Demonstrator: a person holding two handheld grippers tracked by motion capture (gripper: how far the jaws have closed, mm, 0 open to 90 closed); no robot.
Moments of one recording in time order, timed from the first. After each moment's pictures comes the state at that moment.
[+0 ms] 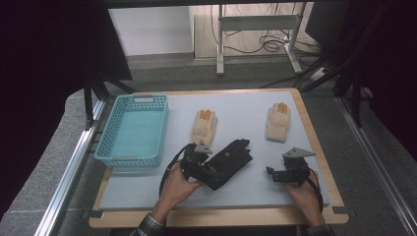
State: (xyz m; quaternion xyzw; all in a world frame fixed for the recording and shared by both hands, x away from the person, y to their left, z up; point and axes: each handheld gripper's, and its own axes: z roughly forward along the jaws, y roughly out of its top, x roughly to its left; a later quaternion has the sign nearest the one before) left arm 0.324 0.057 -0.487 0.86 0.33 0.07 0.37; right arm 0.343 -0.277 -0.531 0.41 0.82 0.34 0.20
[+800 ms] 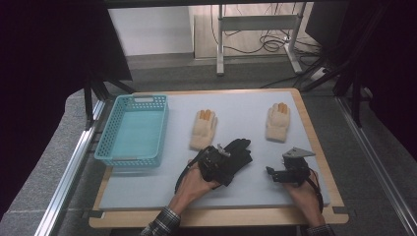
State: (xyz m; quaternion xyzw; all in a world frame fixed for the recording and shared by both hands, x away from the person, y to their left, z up) left arm 0.347 0.013 -0.528 0.90 0.33 0.08 0.27; right arm 0.344 -0.277 -0.531 0.41 0.82 0.34 0.20
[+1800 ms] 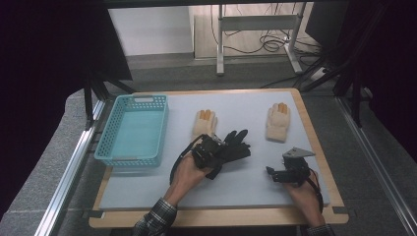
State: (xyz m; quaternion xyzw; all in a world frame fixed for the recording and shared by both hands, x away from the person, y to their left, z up) left arm 0.360 0.038 -0.478 0.88 0.35 0.08 0.30; right arm 0.344 -0.277 -0.531 0.41 0.82 0.34 0.20
